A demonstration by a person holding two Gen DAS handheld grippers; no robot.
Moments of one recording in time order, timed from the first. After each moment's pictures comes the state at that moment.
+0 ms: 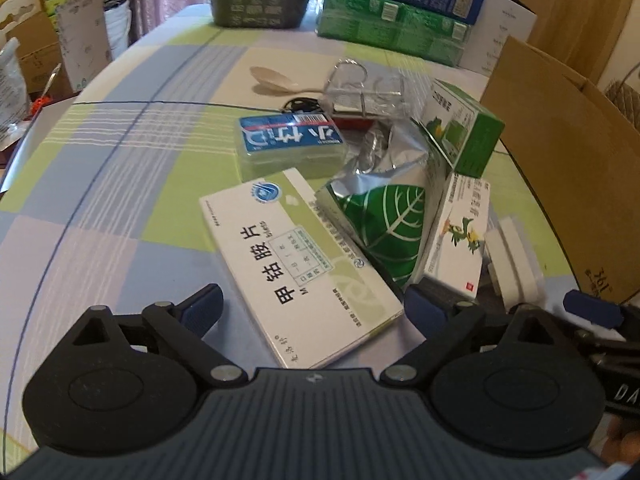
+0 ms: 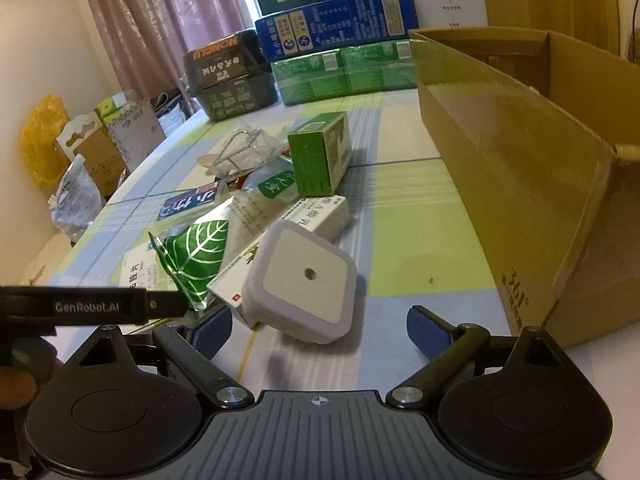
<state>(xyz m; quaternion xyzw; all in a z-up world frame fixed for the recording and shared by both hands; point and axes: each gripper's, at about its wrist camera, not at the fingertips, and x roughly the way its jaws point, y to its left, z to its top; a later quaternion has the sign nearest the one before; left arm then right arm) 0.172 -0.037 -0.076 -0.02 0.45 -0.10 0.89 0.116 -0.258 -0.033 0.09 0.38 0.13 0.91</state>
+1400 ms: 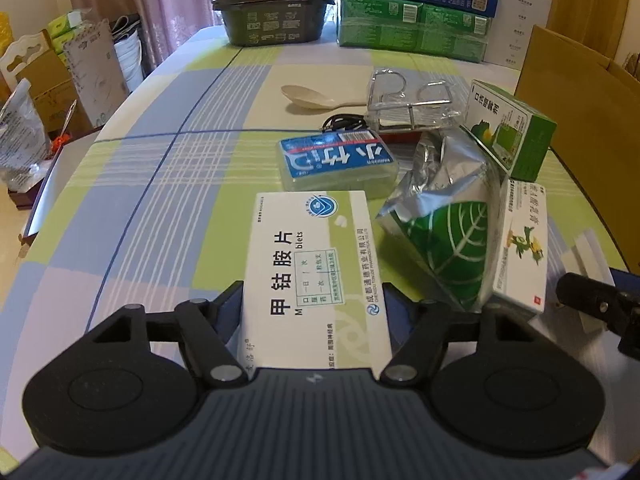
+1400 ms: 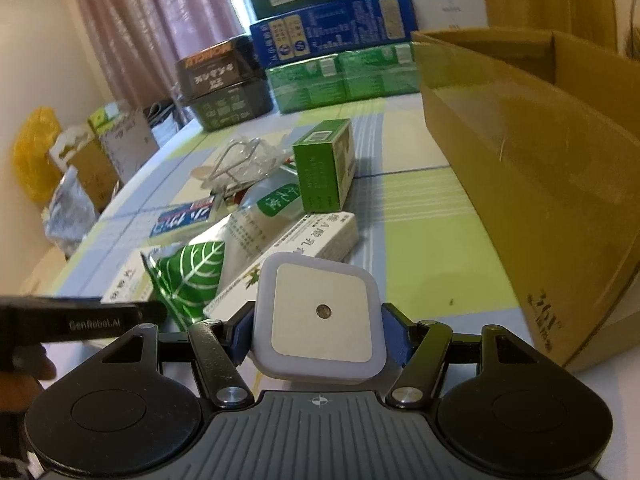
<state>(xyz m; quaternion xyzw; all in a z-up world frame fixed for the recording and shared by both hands) 0.192 -0.023 -0.080 0.04 0.43 -0.07 0.90 0.132 -0.242 -0.035 0.09 0.37 0.11 0.92</state>
